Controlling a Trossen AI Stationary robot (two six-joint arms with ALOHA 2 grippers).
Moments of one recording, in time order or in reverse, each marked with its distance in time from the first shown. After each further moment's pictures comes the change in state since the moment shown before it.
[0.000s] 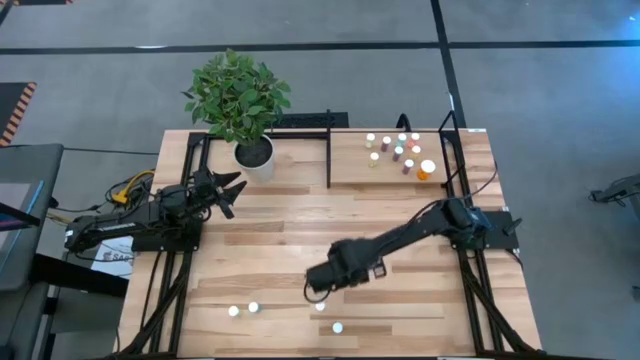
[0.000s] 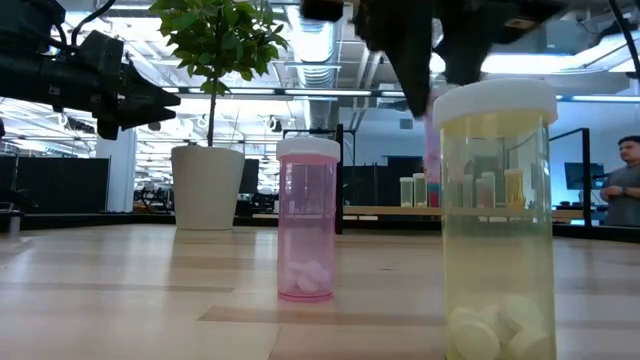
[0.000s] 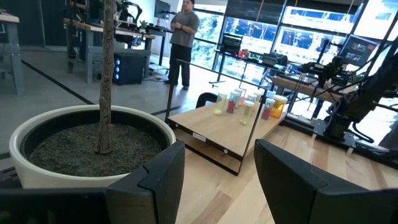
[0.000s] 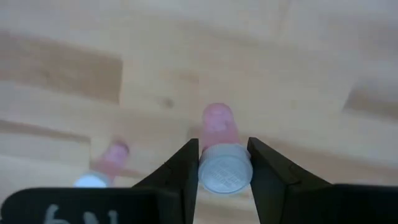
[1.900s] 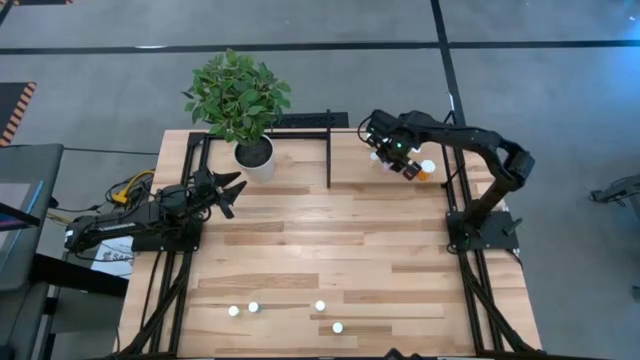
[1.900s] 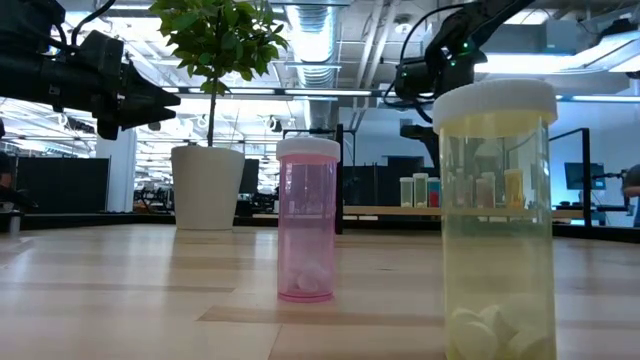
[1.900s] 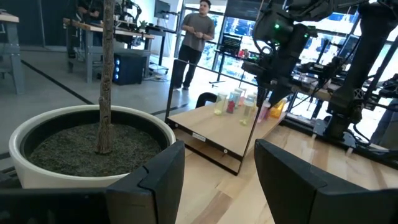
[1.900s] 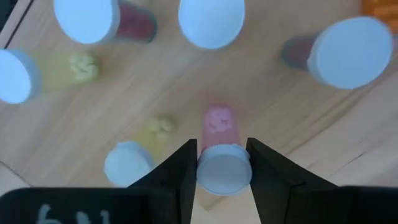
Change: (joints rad) left arm 0.000 0.000 0.000 0.000 0.000 0.000; right arm -0.991 -0.524 -0.721 0.347 0.089 0.024
